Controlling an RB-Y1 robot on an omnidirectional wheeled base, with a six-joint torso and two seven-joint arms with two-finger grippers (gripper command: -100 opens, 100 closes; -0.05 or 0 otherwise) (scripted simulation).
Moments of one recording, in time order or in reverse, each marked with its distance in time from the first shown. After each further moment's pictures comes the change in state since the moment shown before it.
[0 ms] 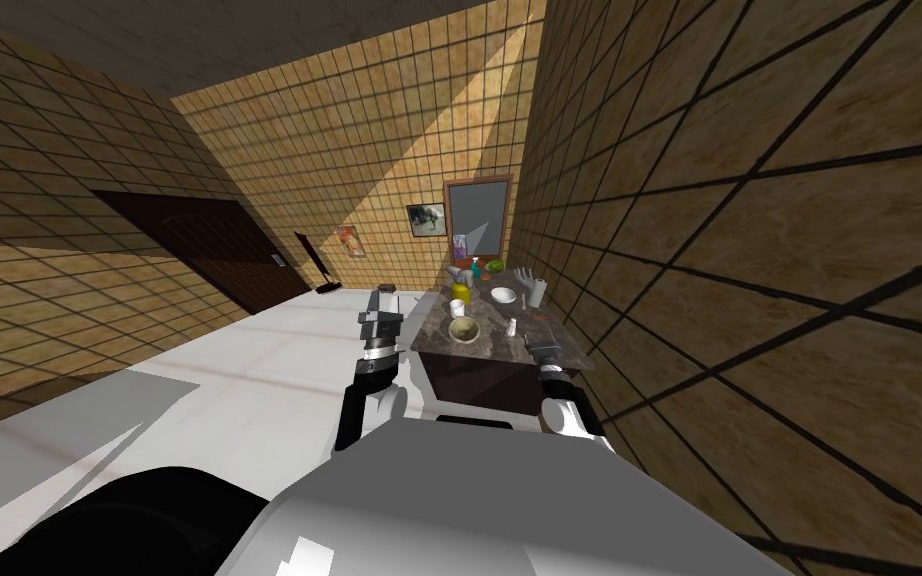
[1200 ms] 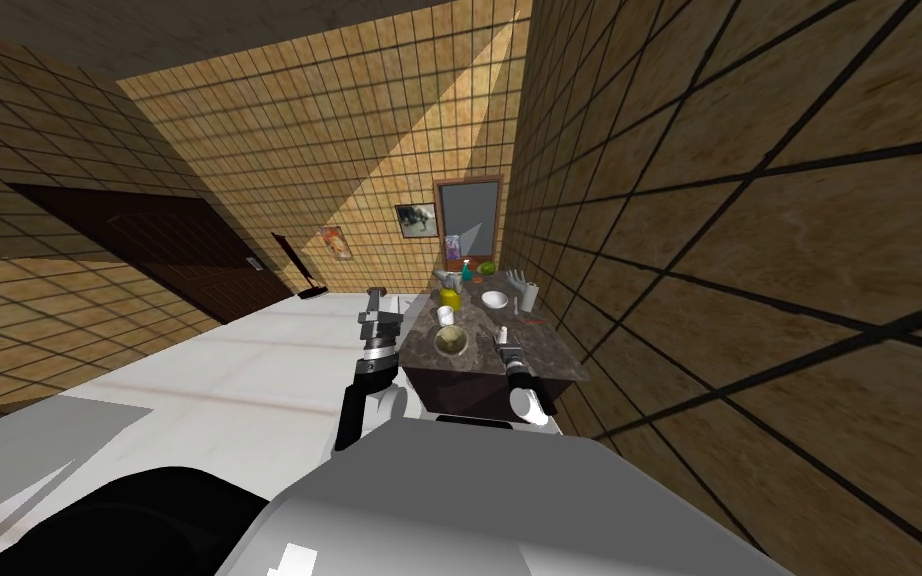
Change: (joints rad) left arm 0.000 0.000 0.000 0.000 0.000 0.000 0.000; right arm -0.118 0.139 0.151 0.193 -0.188 0.091 -0.216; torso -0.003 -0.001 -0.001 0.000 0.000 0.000
